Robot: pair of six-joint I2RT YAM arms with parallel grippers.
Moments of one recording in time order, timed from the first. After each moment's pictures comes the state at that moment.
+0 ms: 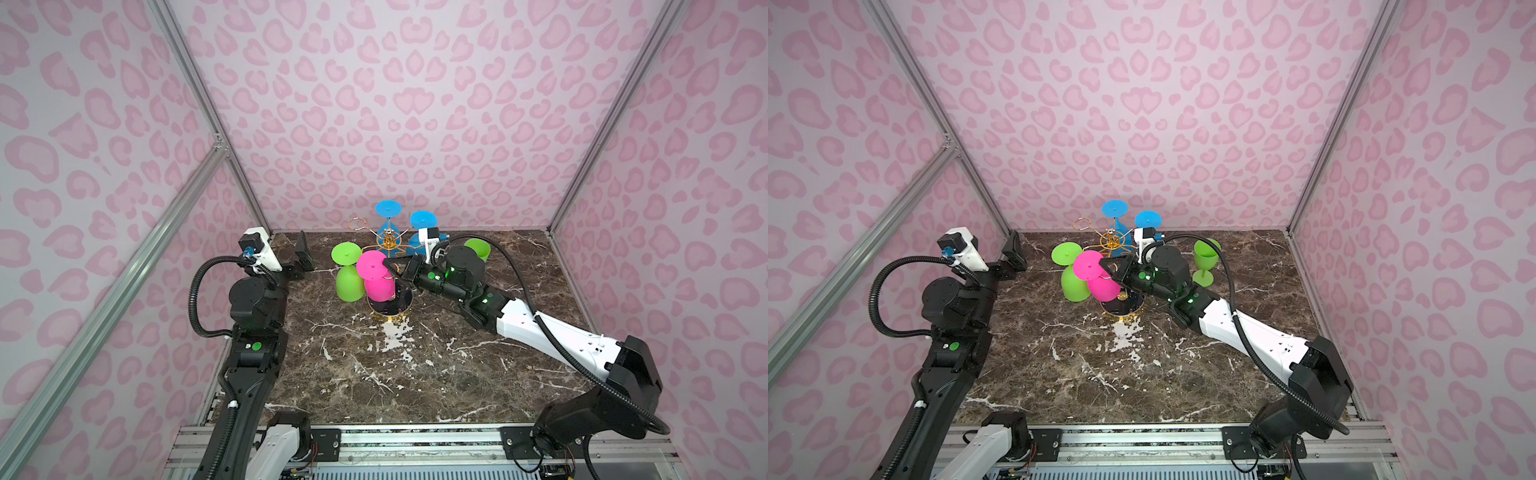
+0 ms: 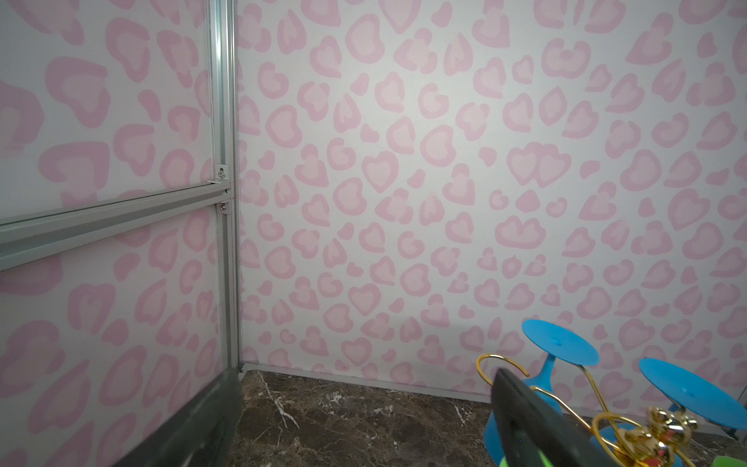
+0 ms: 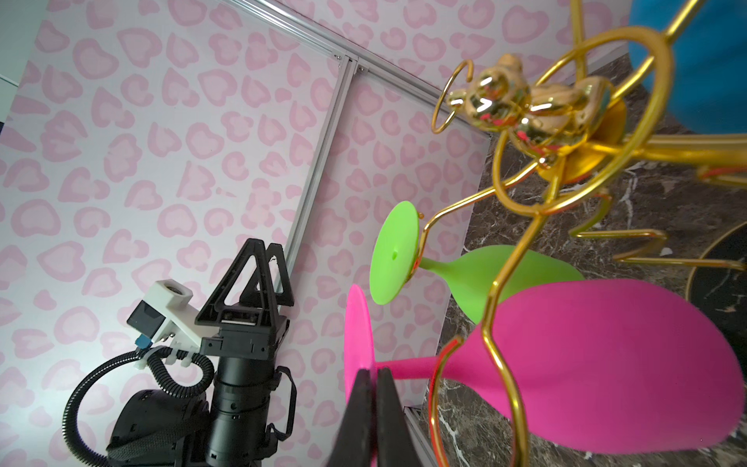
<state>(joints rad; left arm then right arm) -0.04 0.84 0.84 0.19 -0.09 -0.11 0.81 1.49 1.20 0.22 -0.27 1.16</state>
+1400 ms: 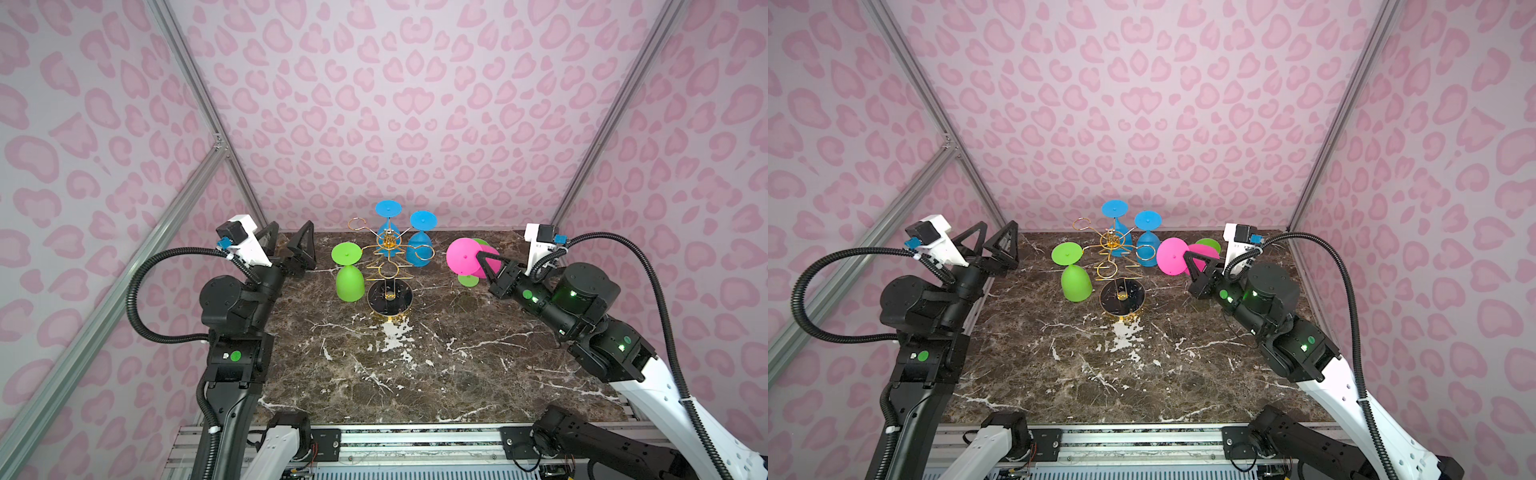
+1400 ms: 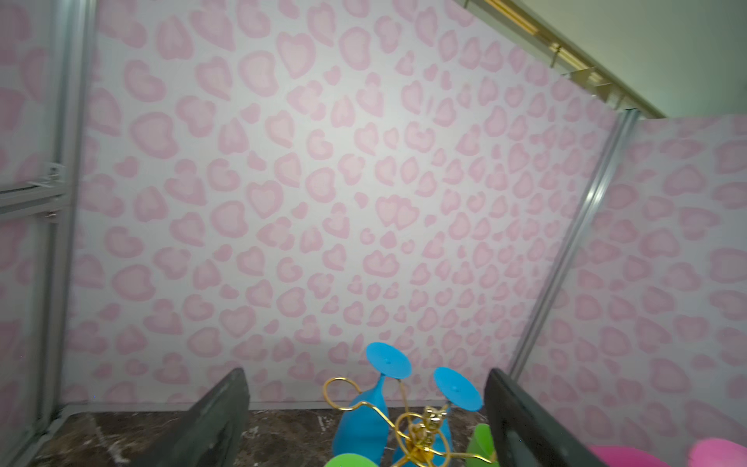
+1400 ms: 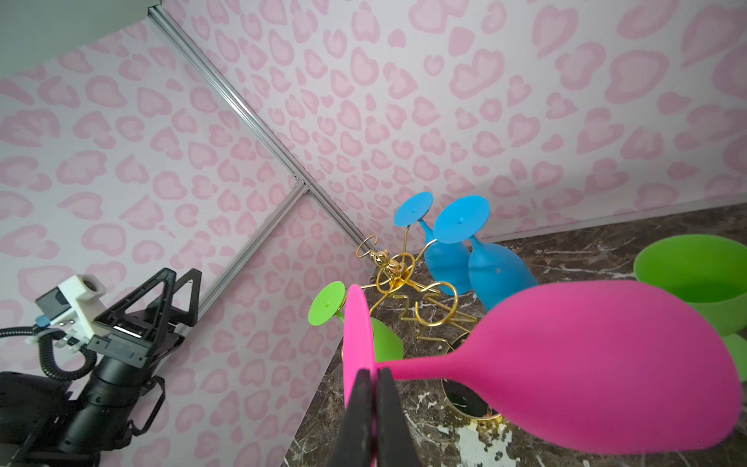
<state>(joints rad) -0.04 0.83 1.10 0.02 0.34 -0.43 0.70 0.93 1.24 -0.36 0.05 0.64</state>
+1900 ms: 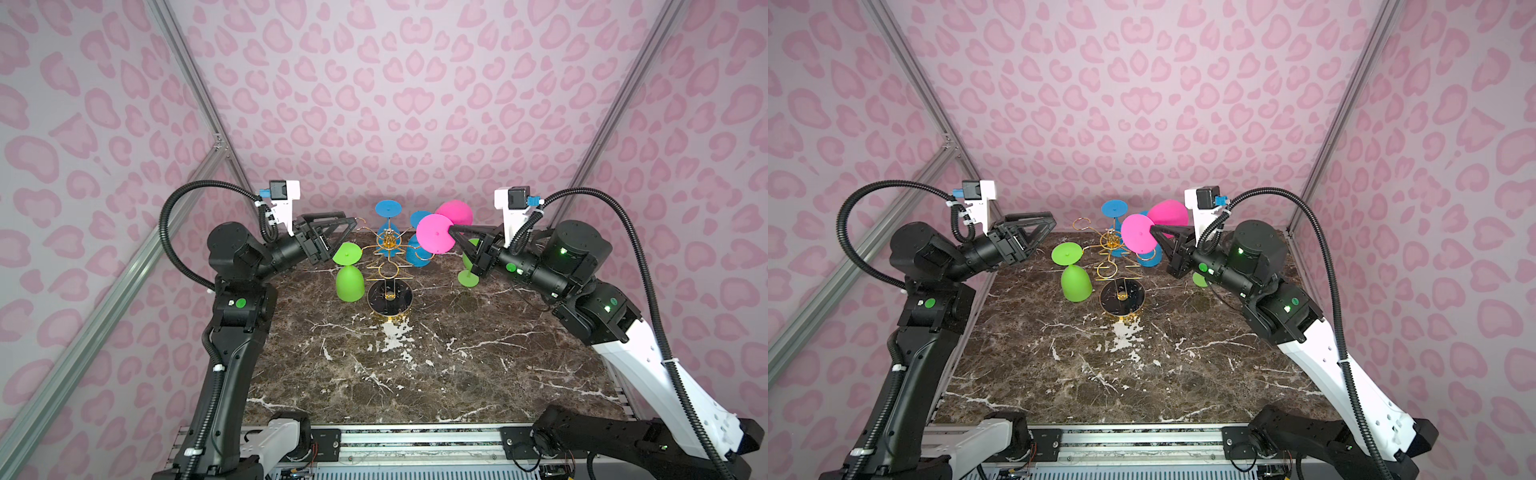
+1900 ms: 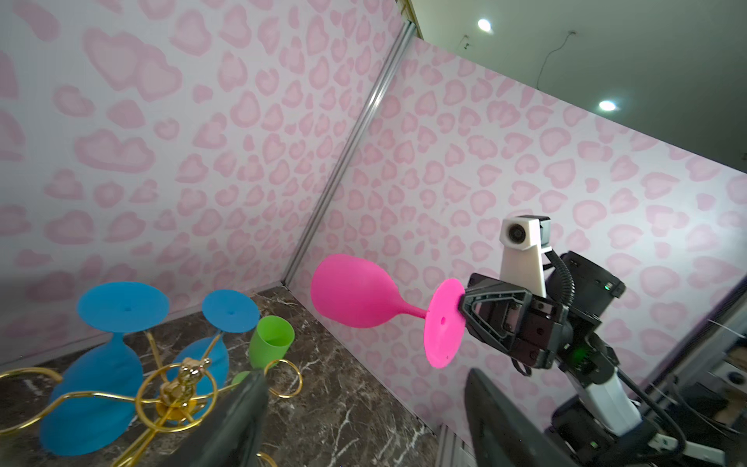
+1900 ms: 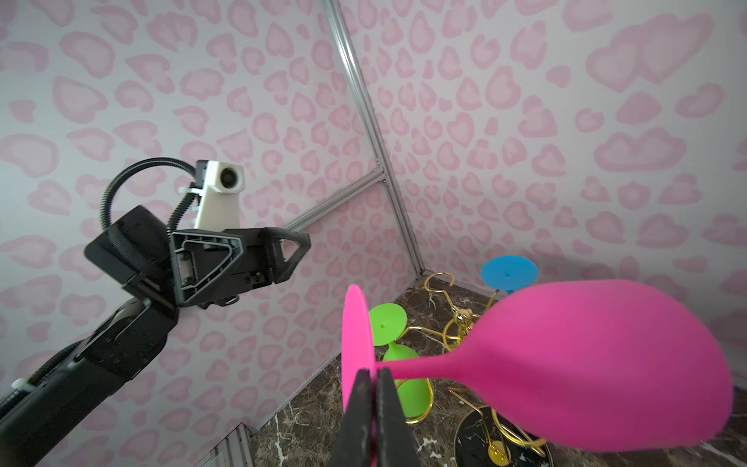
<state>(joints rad) -0.08 1.13 1.36 0.02 1.02 -0.75 0.69 1.18 1.55 -0.33 -0.27 0.36</state>
